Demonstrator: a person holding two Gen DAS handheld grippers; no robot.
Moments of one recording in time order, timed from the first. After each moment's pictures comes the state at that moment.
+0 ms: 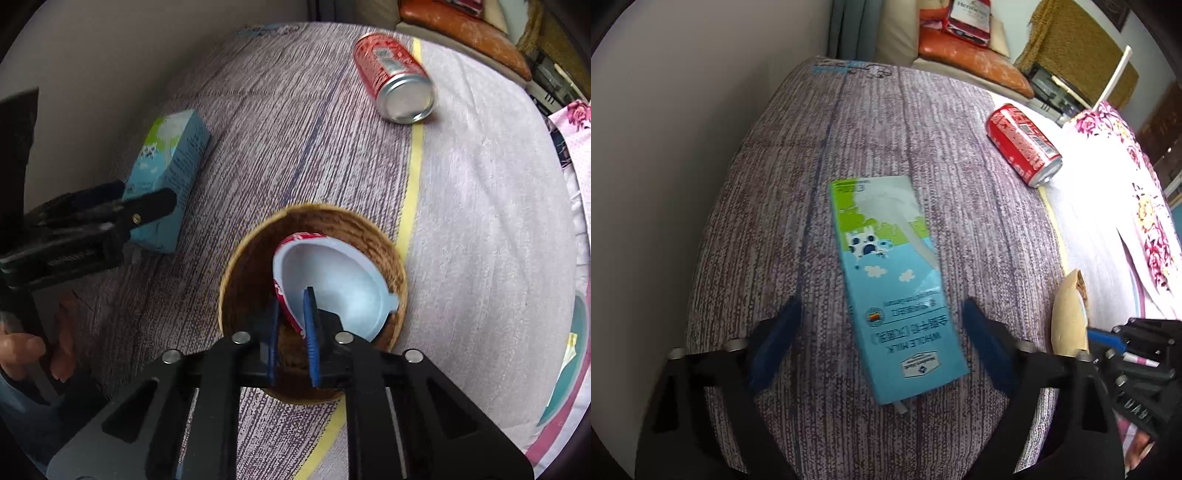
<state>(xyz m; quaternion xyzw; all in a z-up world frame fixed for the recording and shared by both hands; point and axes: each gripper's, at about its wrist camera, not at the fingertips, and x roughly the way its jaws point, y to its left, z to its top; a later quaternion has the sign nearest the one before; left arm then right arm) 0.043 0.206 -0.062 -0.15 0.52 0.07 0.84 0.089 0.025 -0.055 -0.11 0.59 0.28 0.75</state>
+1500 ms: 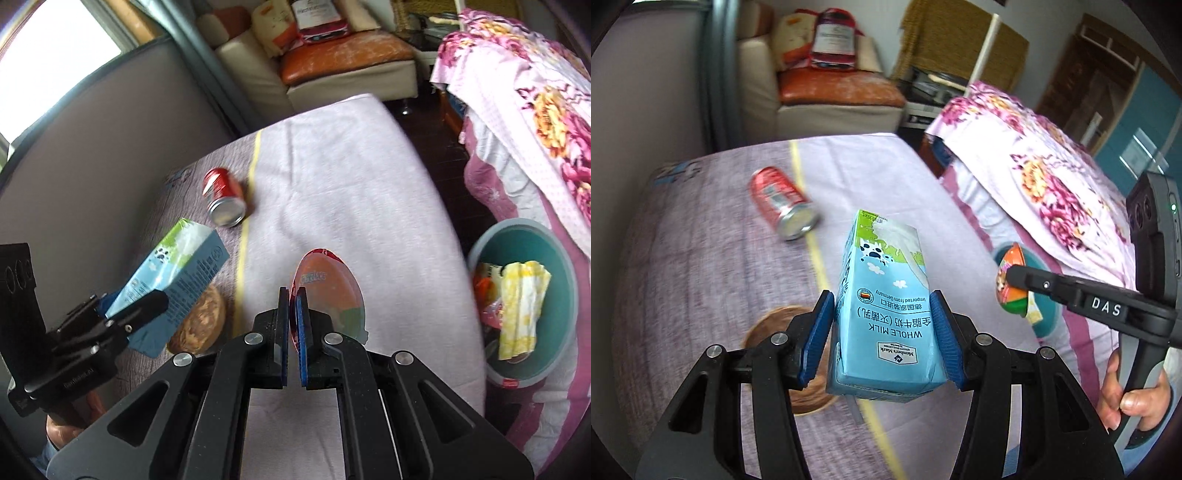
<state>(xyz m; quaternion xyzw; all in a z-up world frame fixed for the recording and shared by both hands) 0.084 0.008 0.028 -0.08 0.45 -0.11 0.88 0.112 -0.179 0.023 0.11 0.50 0.19 0.84</state>
